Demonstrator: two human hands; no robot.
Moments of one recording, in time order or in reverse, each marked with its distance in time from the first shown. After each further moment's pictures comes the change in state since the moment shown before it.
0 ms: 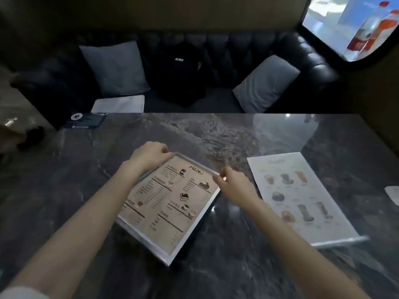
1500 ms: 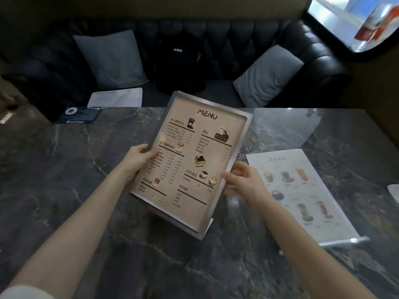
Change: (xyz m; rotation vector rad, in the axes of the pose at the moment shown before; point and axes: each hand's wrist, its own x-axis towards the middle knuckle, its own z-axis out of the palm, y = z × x) left_hand 0.005 -0.034 0.028 -0.981 0.041 -0.214; right_hand -0.002 0.019 -0.019 0.974 -0.088 0.064
